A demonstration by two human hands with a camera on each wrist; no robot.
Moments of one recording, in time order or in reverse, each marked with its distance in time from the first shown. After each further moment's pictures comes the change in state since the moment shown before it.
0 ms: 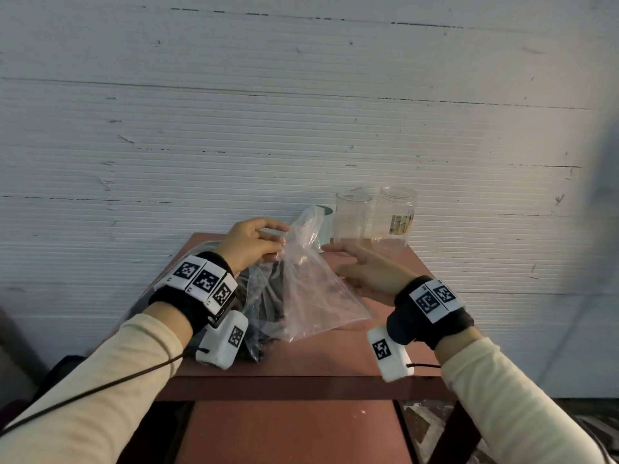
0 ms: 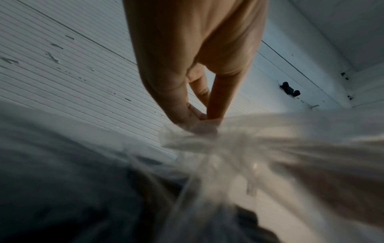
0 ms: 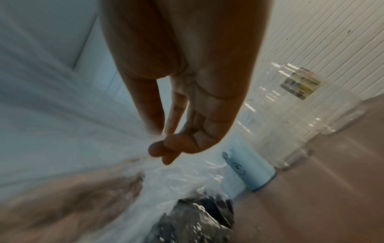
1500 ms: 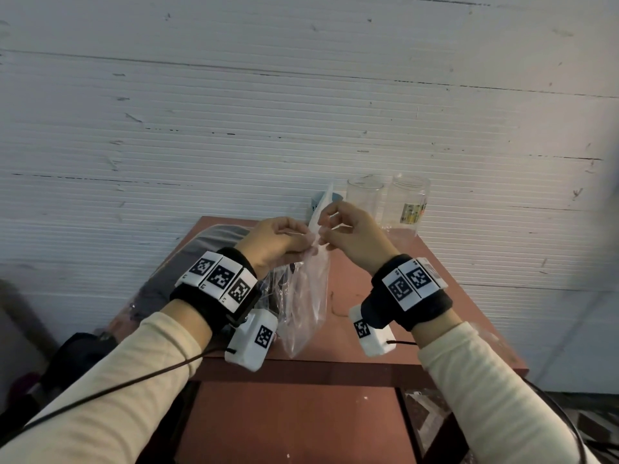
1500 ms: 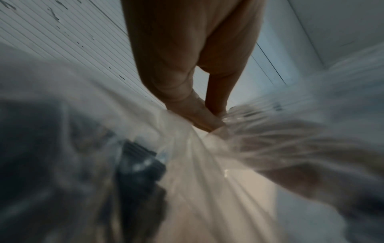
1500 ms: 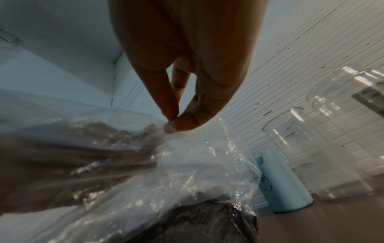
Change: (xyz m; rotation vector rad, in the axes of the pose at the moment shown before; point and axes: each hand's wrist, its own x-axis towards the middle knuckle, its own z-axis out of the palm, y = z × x) left_hand -0.025 0.006 0.024 -0.311 -0.079 -0.110; right_hand 0.017 -0.028 0.043 -0.317 0.309 -0.418
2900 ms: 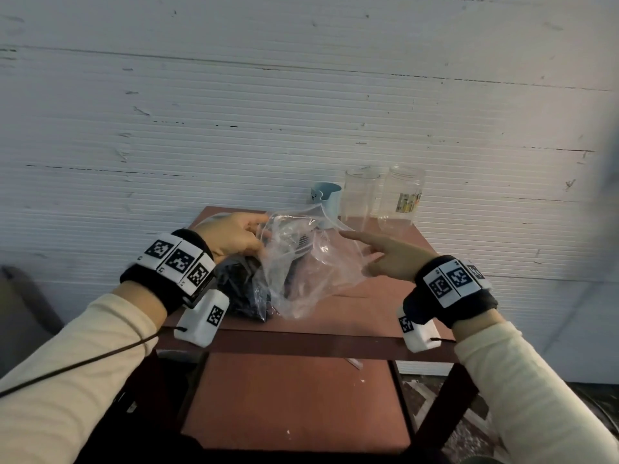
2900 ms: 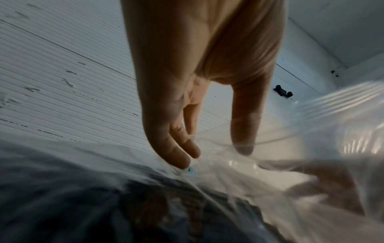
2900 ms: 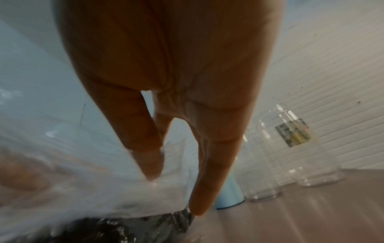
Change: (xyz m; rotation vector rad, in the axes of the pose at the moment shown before) left_hand -0.022 0.000 -0.053 0.521 -0.042 -0.087; right_hand -0.052 0.014 -0.057 -0.474 -0.442 0.285
